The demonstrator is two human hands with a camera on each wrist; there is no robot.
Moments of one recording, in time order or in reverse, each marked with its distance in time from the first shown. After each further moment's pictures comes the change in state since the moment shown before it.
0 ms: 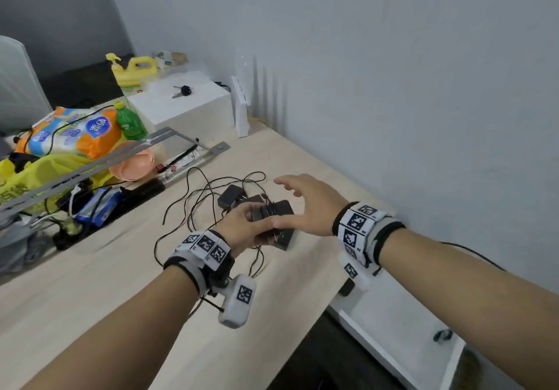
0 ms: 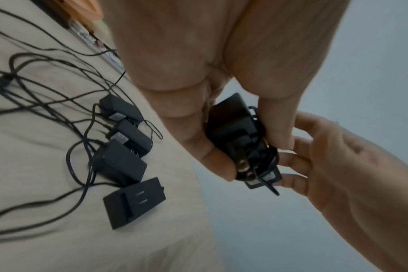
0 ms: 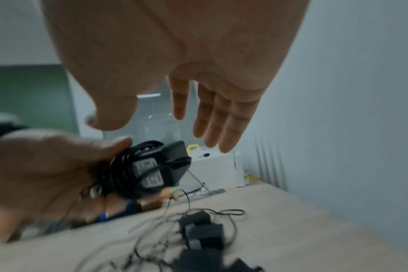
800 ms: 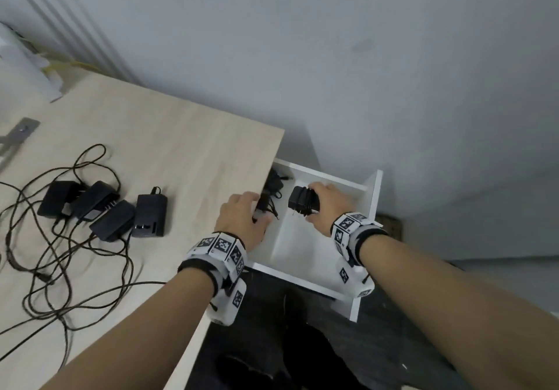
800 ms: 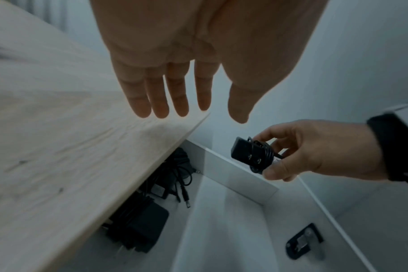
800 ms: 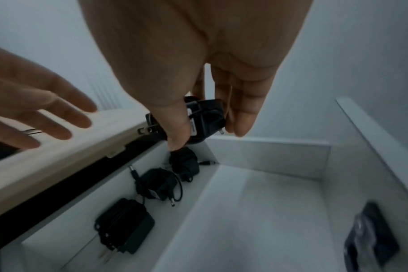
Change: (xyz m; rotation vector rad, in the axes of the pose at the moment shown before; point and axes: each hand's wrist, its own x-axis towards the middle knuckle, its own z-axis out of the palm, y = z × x) left_hand 0.089 -0.141 0.204 1.290 -0.194 0.150; right_hand -0.166 0.281 0.067 0.012 0.046 0.819
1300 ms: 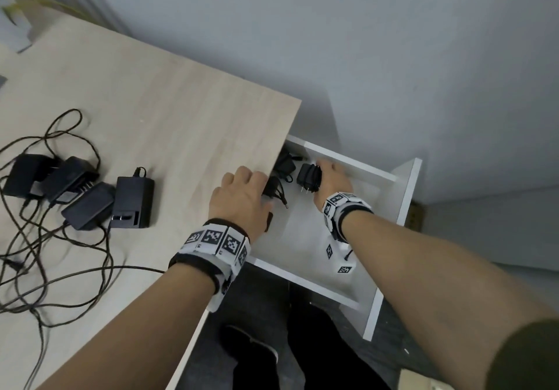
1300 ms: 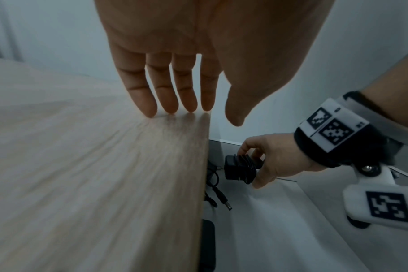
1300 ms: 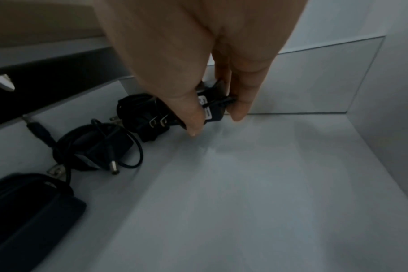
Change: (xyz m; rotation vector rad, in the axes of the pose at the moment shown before) left_hand 0.041 -0.006 0.016 0.394 0.052 0.109; right_hand 0.096 0.016 0.070 0.106 0.018 0.129
